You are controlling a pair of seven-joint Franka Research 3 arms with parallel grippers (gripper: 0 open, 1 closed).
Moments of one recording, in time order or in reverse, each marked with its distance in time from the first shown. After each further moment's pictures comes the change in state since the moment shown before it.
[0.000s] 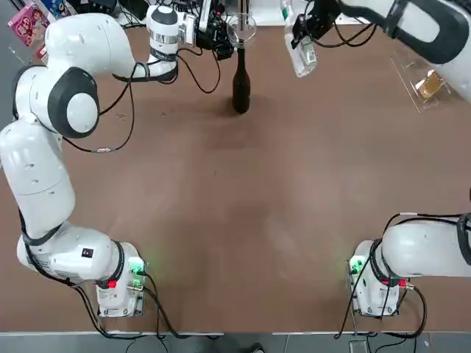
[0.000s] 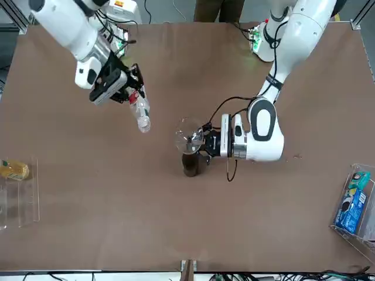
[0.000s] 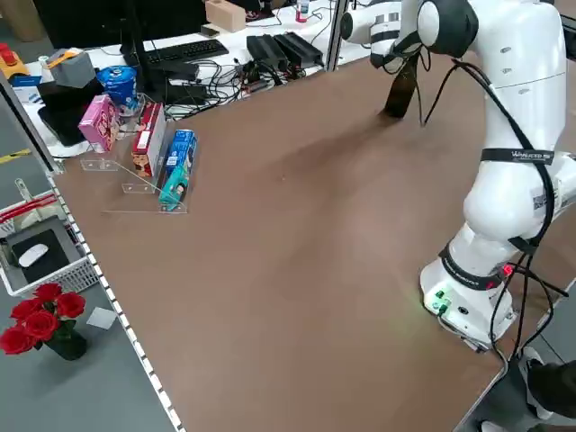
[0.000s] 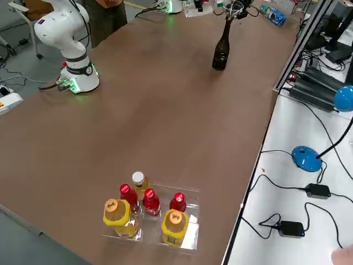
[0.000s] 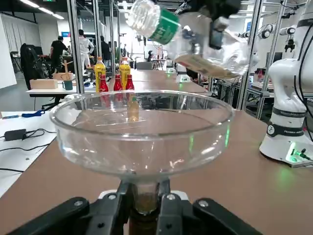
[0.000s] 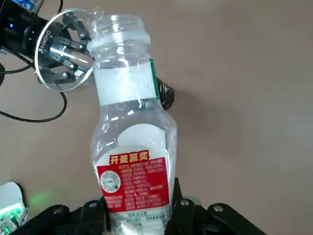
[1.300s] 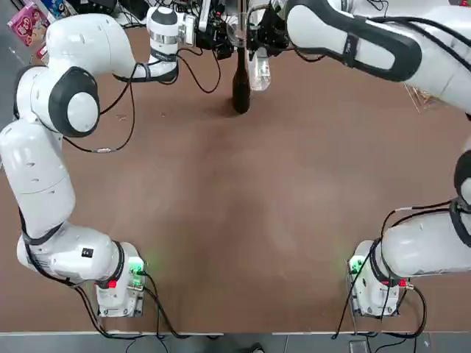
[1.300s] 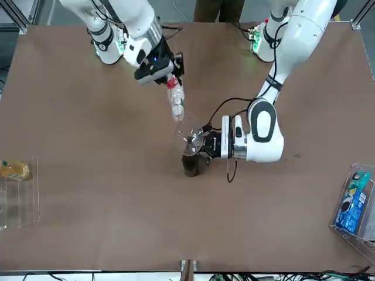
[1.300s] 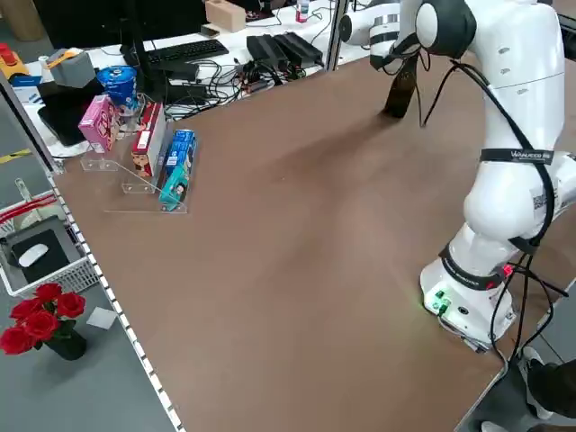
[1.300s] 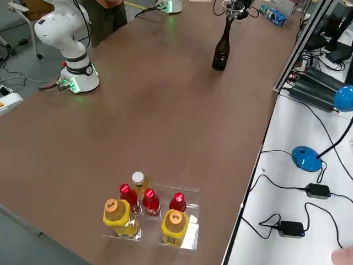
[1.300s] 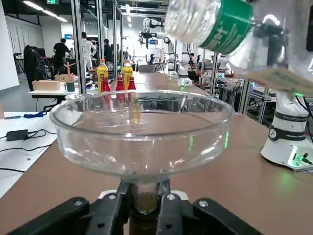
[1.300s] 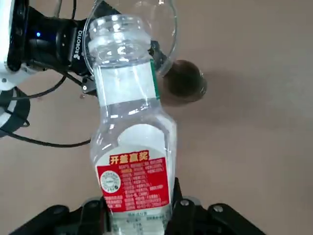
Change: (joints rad) left arm 0.004 0.011 -0.003 0.006 -0.015 -0.002 0.000; right arm 0.033 0.244 0.263 0.218 -0.277 0.050 0.626
